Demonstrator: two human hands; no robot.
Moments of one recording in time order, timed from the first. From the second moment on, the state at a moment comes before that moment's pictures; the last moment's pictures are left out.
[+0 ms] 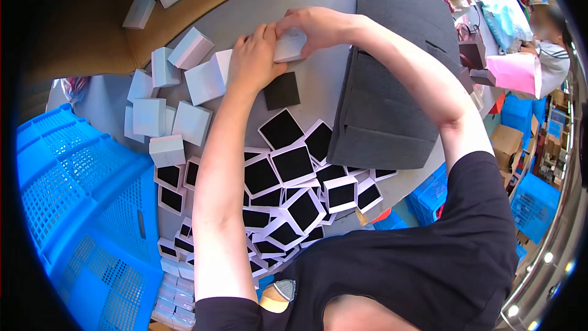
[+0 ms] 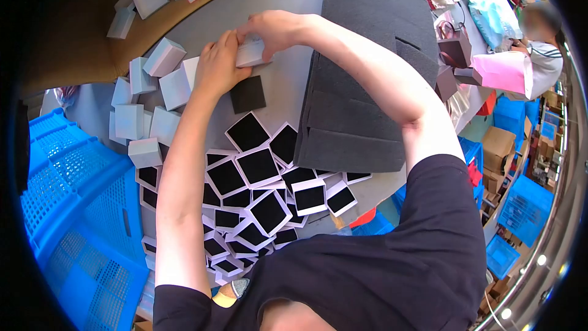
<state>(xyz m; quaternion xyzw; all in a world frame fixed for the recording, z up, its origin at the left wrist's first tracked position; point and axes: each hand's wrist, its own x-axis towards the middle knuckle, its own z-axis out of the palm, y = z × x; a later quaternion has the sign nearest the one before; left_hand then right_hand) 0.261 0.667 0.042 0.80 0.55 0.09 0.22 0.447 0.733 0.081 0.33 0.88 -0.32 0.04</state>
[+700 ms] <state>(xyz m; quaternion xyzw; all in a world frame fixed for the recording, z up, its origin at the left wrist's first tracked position) 0.272 0.667 0.027 0.81 0.56 0.09 0.16 0.463 0.686 0.045 0.24 0.97 0.08 0.03</state>
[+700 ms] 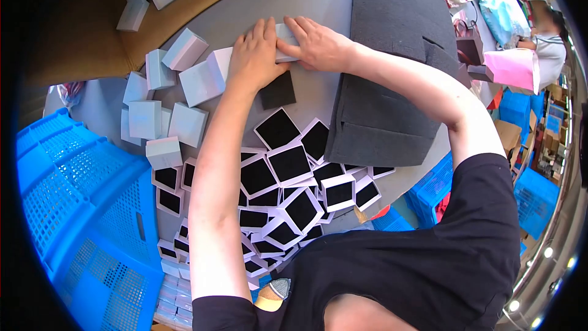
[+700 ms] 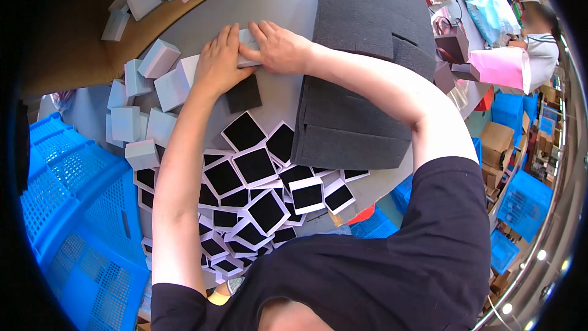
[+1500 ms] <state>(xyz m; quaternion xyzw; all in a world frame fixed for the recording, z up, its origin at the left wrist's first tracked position) 0.234 0.573 0.101 0.52 0.51 0.40 0.56 0.420 0.607 0.119 0.31 0.58 -0.66 -0.36</state>
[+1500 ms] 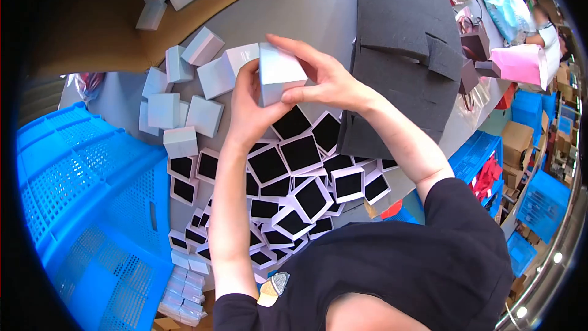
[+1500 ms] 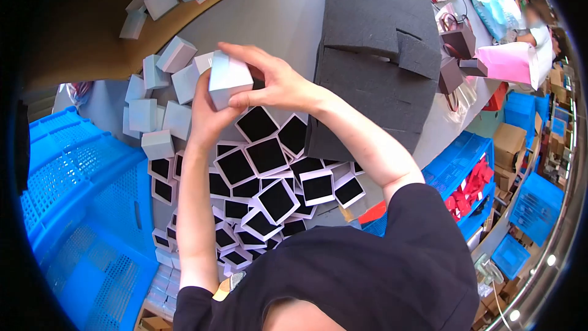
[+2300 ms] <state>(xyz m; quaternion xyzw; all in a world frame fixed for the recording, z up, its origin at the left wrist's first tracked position) 0.203 0.454 0.177 0.66 0.53 0.28 0.45 0.411 0.503 0.150 0.26 0.63 -0.67 -0.30</state>
